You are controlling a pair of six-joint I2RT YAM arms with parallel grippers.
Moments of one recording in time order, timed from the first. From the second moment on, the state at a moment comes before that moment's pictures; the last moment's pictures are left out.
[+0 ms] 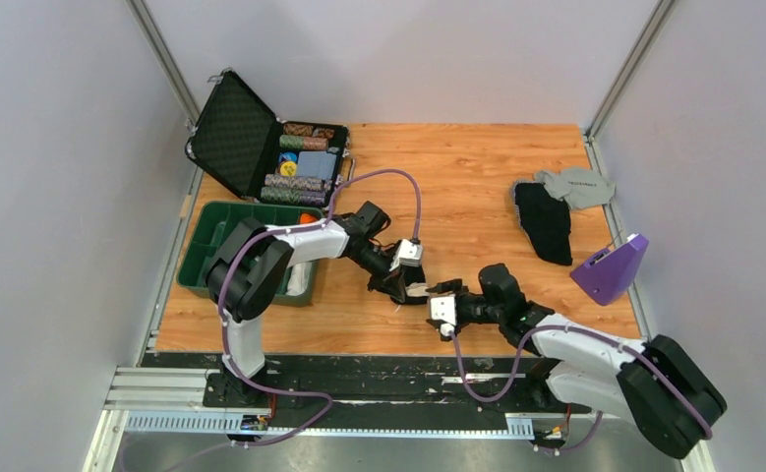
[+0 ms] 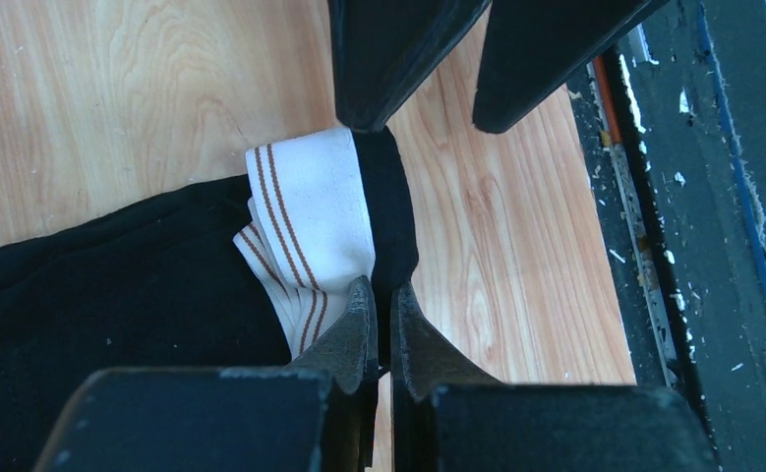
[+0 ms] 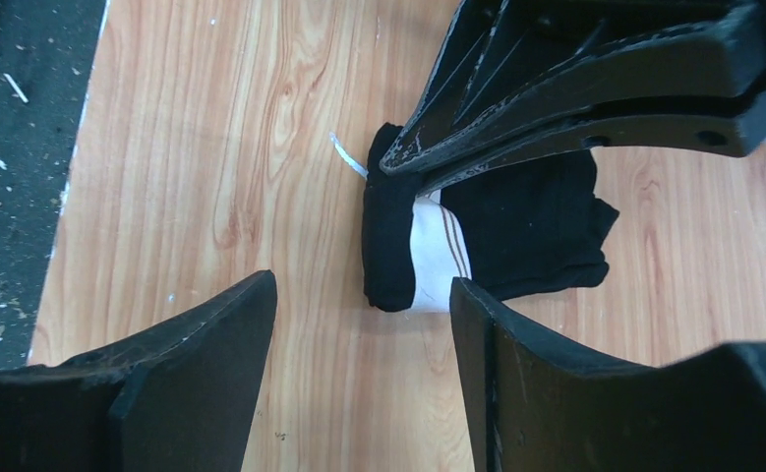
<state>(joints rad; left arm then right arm) -0.69 1.89 1.12 -0.44 0.95 0.82 0.66 1.02 0.23 0.26 -0.62 -0.91</state>
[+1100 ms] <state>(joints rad) -0.58 1.93 1.10 -0.39 1.09 0.70 0.66 1.53 0.50 0.33 -0.62 -1.09</state>
